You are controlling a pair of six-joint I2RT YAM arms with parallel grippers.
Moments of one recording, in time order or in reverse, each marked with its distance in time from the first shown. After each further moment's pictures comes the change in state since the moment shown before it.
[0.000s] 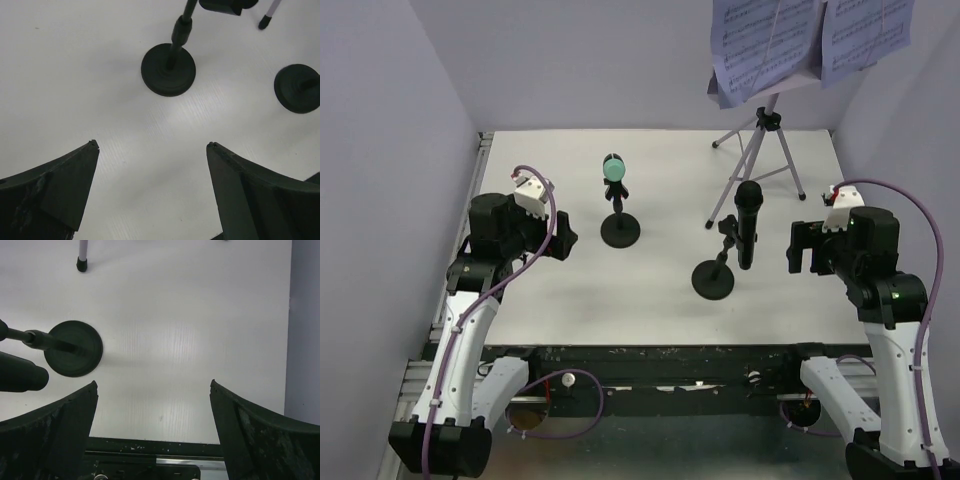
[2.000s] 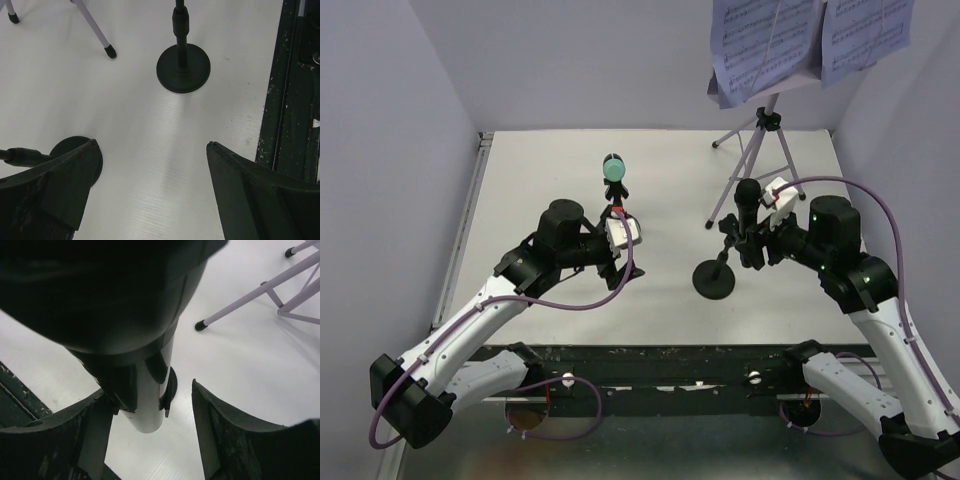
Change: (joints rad) left arm -0.560 0.124 -0.050 0.237 0.181 0.325; right arm 0.324 0.072 -0.076 0.312 -0.298 -0.150
